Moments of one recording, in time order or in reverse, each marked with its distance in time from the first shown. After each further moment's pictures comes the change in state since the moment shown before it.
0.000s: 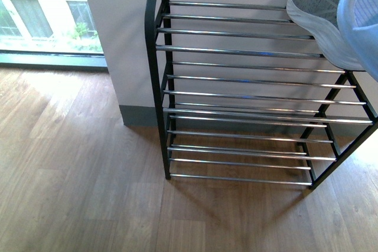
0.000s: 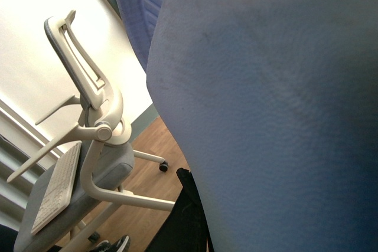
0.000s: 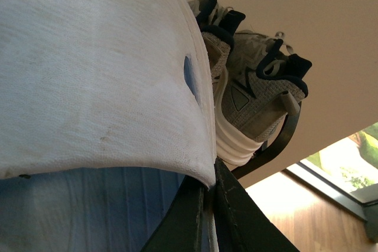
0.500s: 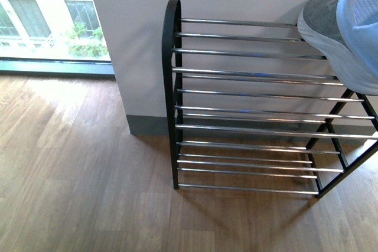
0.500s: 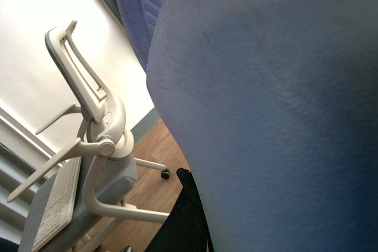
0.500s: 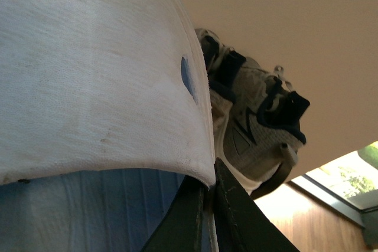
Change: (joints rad) left arm -0.001 0.000 0.000 0.000 0.000 0.000; right arm 0.000 -0.002 0.000 0.000 0.000 0.000
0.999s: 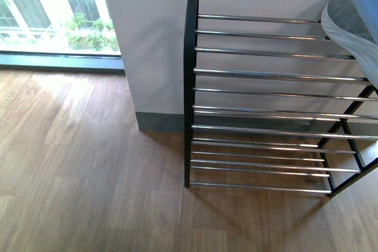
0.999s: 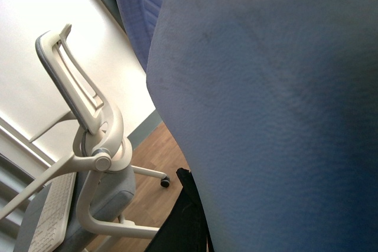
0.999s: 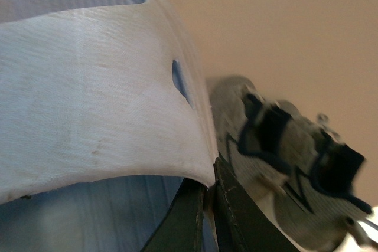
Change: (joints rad) left arm 0.001 -0.001 0.000 0.000 0.000 0.000; right arm 0.116 0.026 0.031 0.114 -0.124 0.335
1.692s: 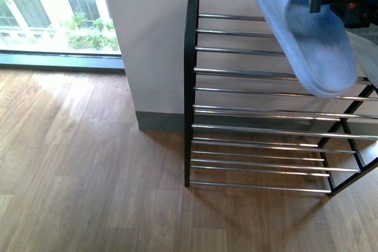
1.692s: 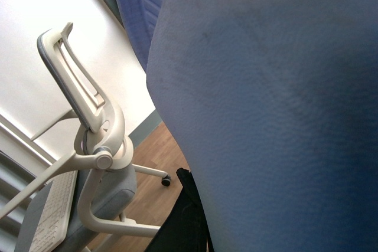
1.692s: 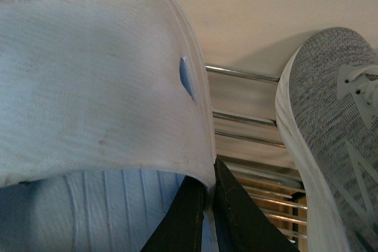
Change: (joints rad) left arm 0.000 0.000 0.000 0.000 -0.002 0.000; right arm 0.167 0.740 0.585 -0.173 0.364 0.241
